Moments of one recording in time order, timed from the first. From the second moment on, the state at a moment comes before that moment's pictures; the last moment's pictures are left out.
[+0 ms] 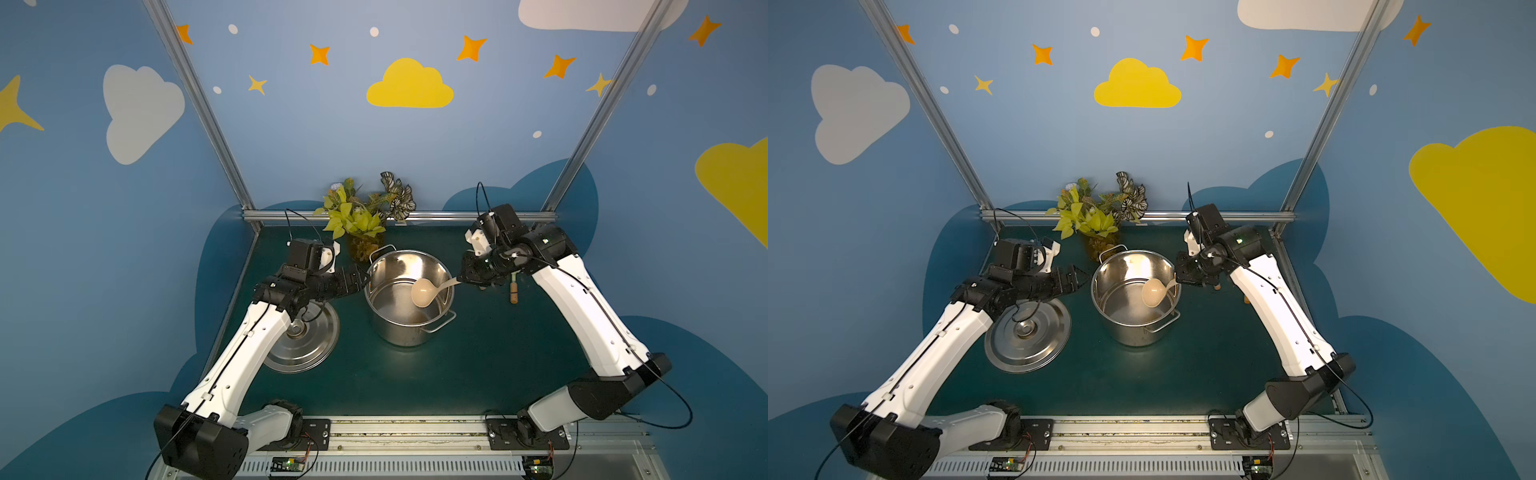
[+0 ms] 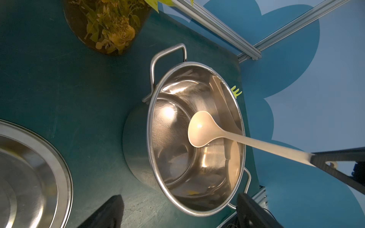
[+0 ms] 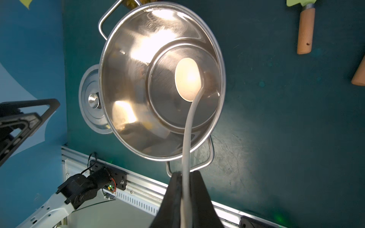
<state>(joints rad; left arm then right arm) -0.28 1.21 1.20 -0.75 0.41 -0.54 0.54 1.57 1.89 -1.39 -0.16 0.50</state>
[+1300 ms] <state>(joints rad) -0.28 1.18 1.15 -0.78 0.45 -0.37 0.76 1.88 2.30 -1.68 -0.07 0.43</state>
